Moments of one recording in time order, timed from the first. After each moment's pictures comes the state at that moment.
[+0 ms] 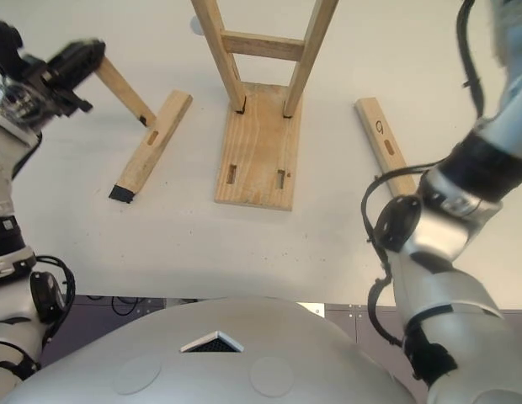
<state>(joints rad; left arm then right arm) -0.20 0.62 0.26 0.01 -0.67 0.60 -0.68 -0.80 -0.35 -0.59 -0.03 1.20 0.71 0.22</state>
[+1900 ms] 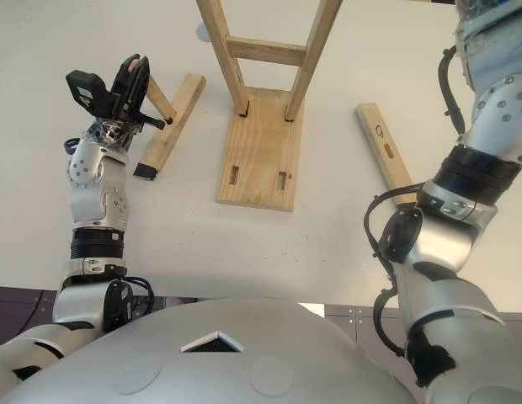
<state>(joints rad) -0.18 0.24 0.10 0.32 -0.31 -0.22 -0.49 -0.66 -0.36 -0.43 0.06 0.95 0.66 0.28</state>
